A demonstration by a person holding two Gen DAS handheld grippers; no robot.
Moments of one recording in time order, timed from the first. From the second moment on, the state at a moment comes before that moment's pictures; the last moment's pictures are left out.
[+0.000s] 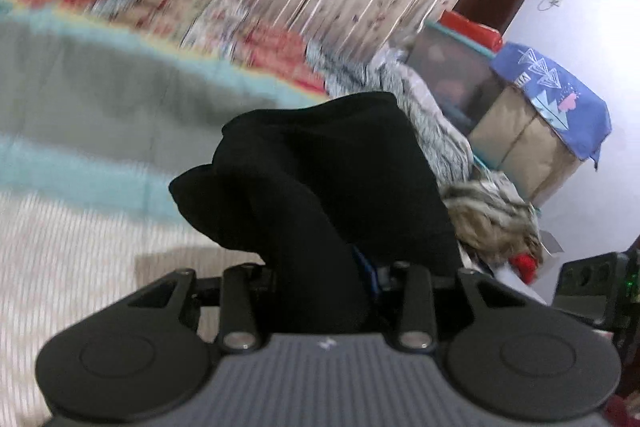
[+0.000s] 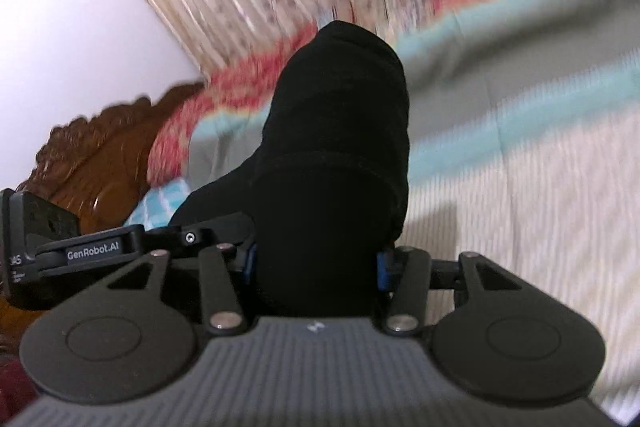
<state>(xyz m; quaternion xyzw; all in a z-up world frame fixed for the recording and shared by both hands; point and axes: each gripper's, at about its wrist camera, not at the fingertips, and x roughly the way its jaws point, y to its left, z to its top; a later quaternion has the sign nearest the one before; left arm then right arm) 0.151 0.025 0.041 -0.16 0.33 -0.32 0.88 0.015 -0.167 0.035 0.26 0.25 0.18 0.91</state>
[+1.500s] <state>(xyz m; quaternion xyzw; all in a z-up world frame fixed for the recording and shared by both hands) 0.019 0.015 0.013 0.02 0.43 -0.08 0.90 -0.084 -0.122 -0.027 0.23 0.36 0.02 0.90</state>
